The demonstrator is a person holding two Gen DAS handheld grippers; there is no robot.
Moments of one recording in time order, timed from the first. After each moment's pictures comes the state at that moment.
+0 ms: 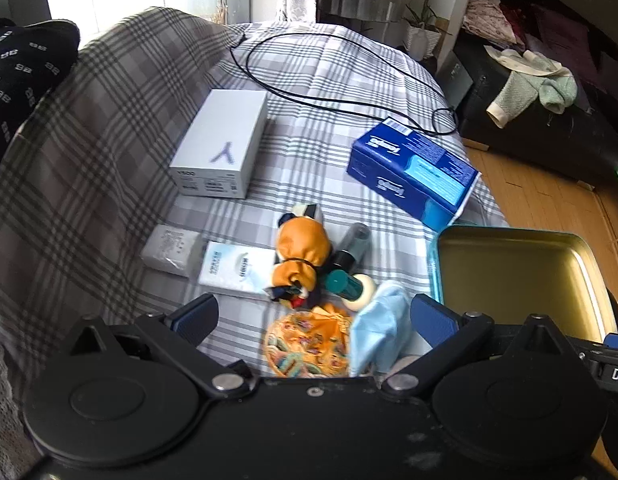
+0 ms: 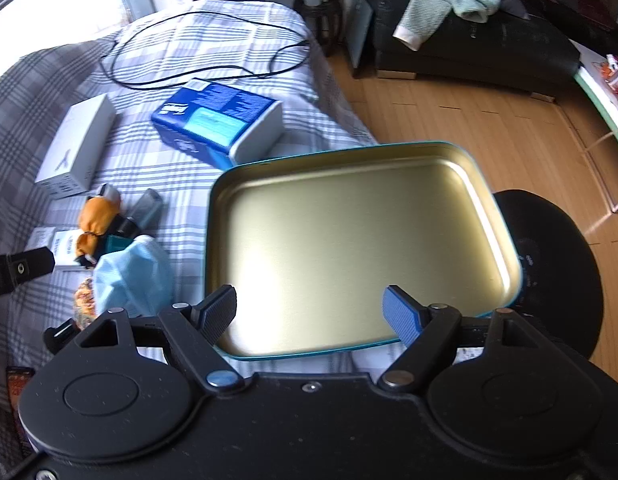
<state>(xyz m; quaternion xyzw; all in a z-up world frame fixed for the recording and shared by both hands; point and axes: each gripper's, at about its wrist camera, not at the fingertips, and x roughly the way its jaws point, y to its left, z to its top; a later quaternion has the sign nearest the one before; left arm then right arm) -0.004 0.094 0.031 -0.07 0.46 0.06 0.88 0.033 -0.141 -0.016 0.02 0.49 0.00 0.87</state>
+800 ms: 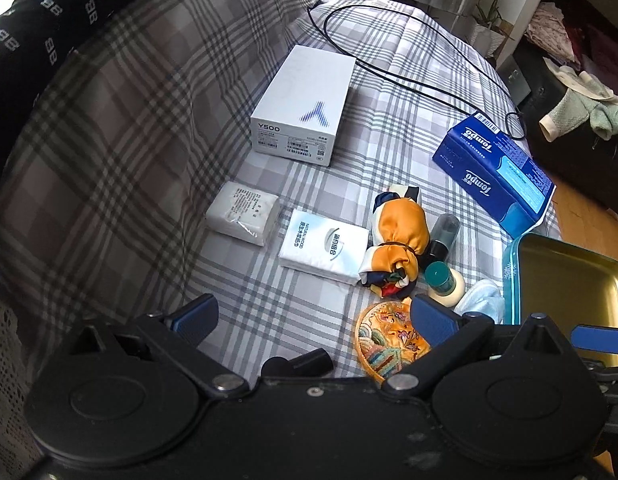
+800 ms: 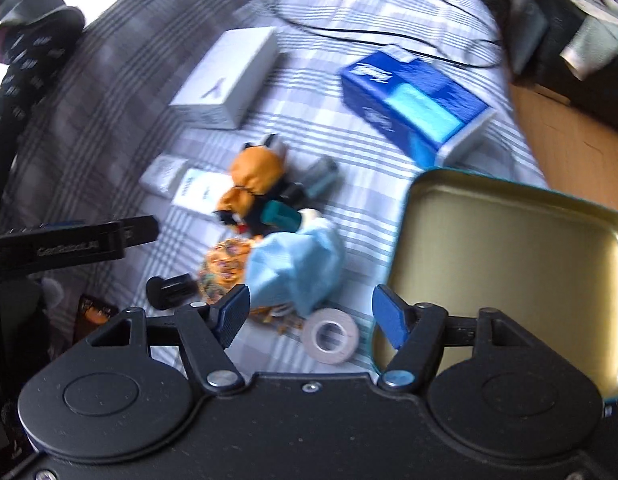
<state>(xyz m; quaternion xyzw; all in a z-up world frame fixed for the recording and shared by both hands) -0.007 0.172 -0.003 -0.13 0.50 0.11 0.85 0.069 -0.035 -0.026 -0.07 0.52 0.22 0.83</state>
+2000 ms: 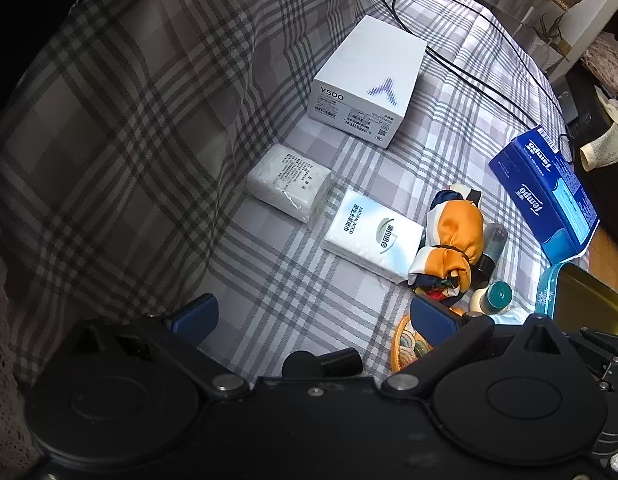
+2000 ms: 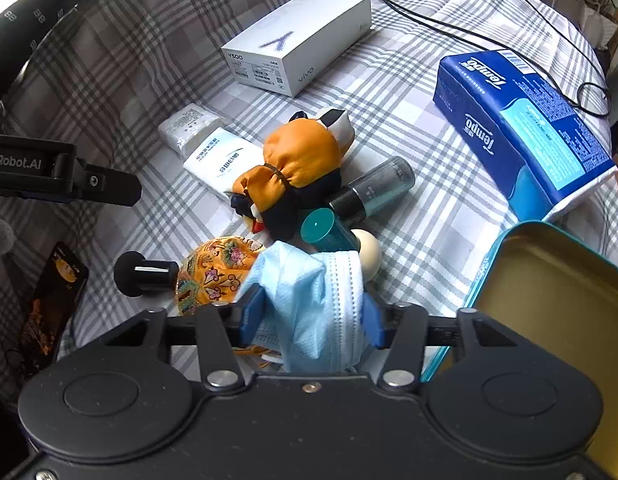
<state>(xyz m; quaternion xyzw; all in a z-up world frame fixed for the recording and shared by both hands) -0.001 0.202 -0.030 -0.20 0.52 0.17 0.81 0.102 -0.009 -0.088 -0.13 0.50 0.30 0.80</state>
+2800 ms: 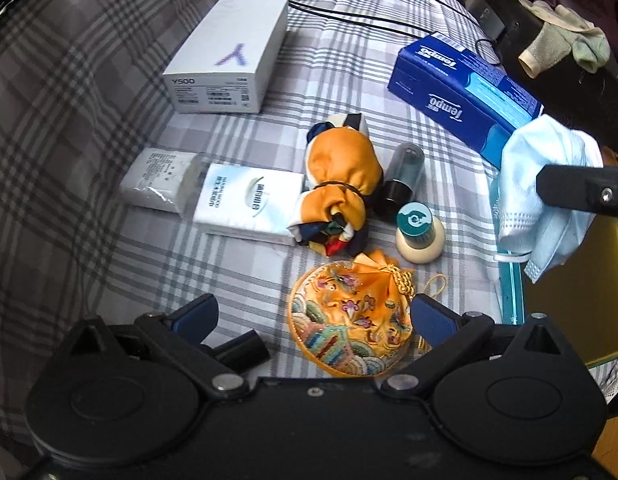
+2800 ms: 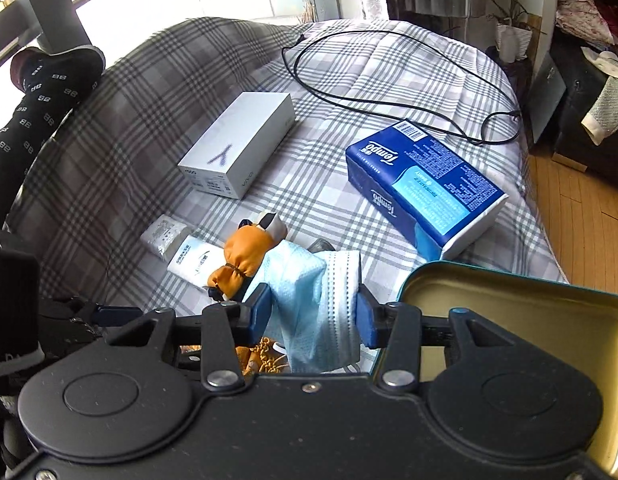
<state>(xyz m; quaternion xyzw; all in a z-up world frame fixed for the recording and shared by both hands) 0.023 0.105 -0.061 -0.07 0.54 0.07 0.84 0.097 -0.054 -0.018 -0.04 0.43 0.22 0.87</state>
